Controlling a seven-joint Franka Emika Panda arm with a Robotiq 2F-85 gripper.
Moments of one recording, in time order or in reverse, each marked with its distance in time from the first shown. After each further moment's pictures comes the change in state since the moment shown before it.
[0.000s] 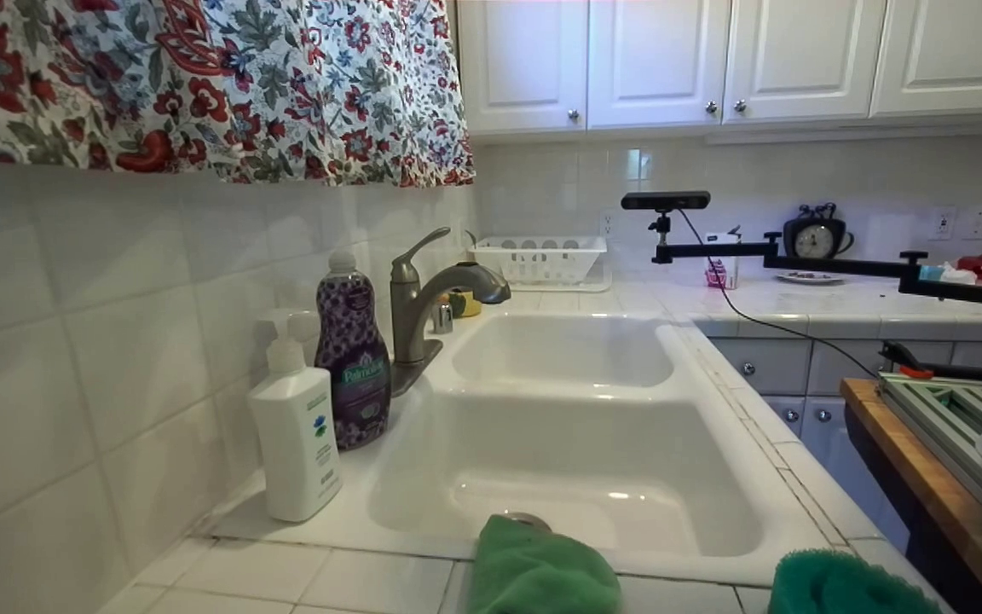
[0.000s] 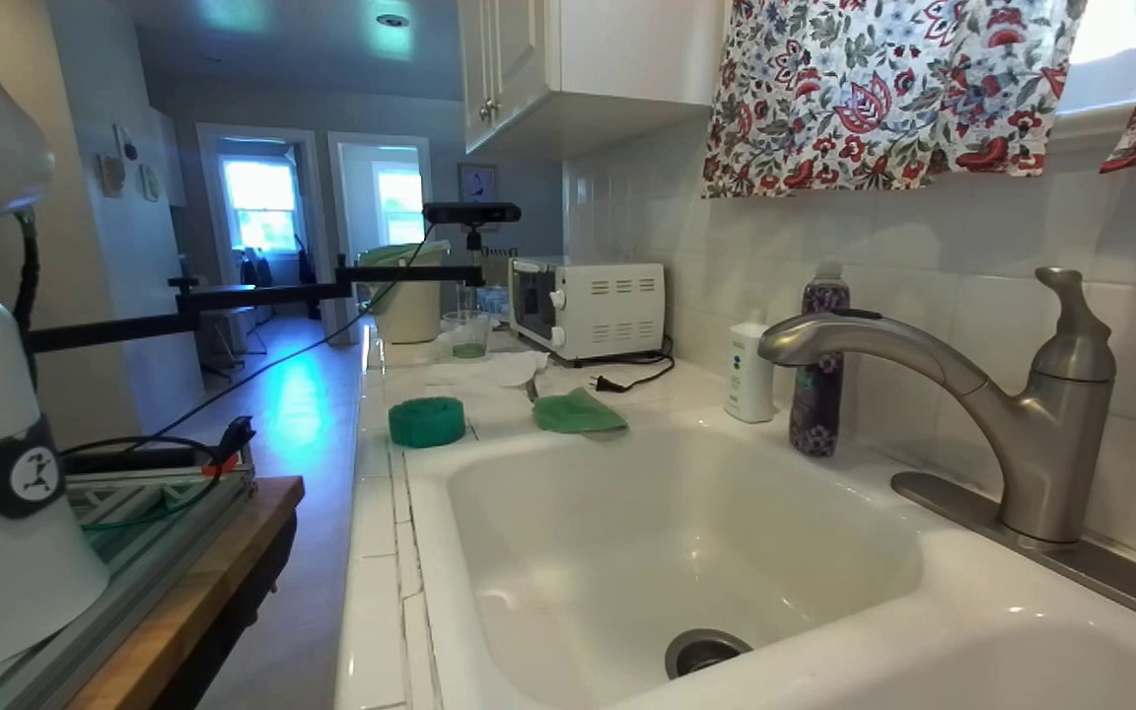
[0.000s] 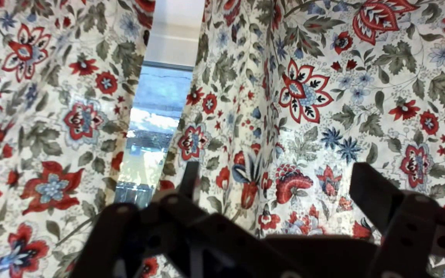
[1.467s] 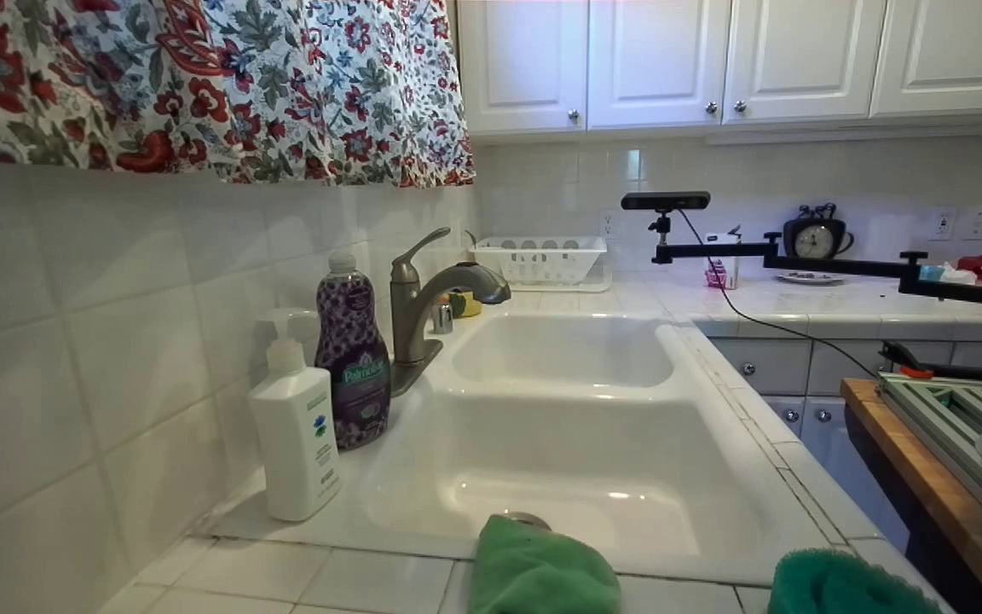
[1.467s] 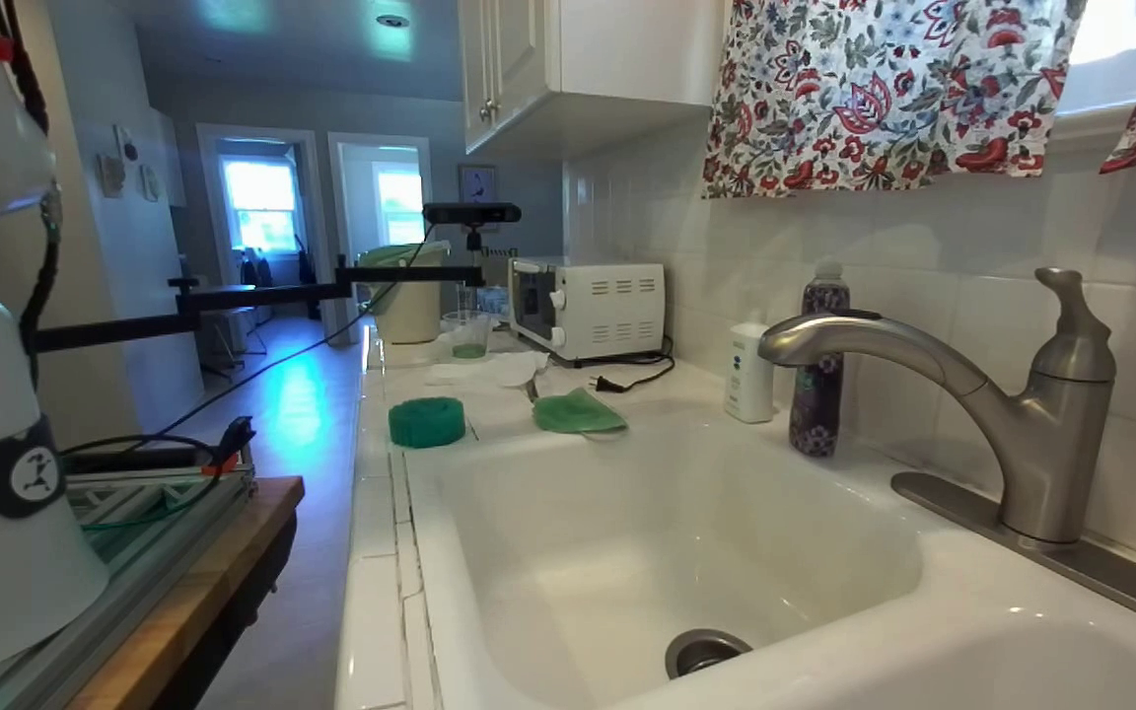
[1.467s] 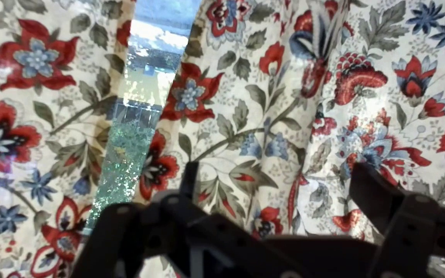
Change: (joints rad) arm -0.006 0.204 0.016 0.235 0.098 0.236 -0.123
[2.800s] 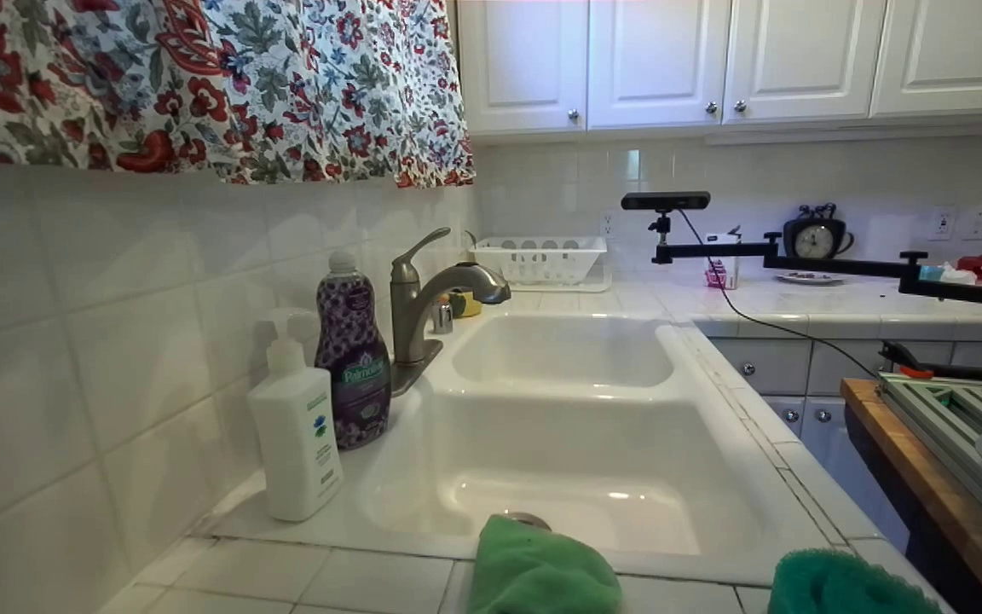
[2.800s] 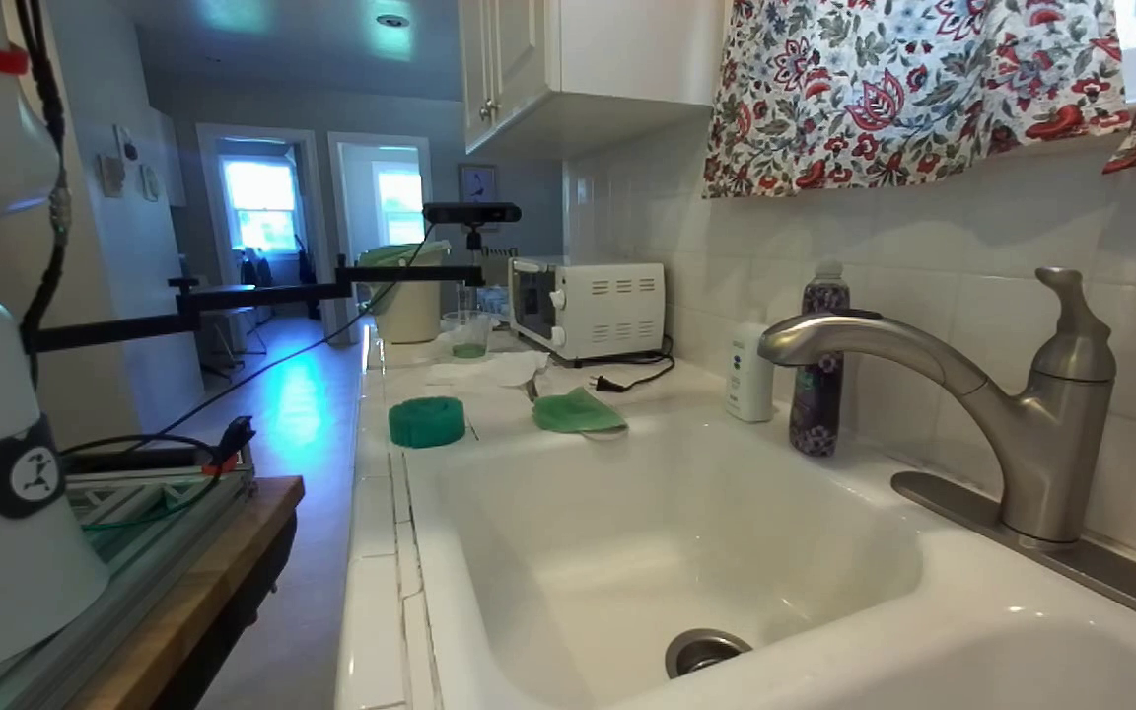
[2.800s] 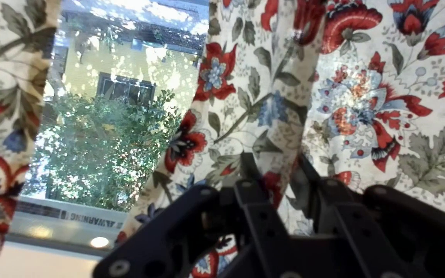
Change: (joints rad) arm -0.041 0.116 0.090 0.183 0.002 0.004 -0.017
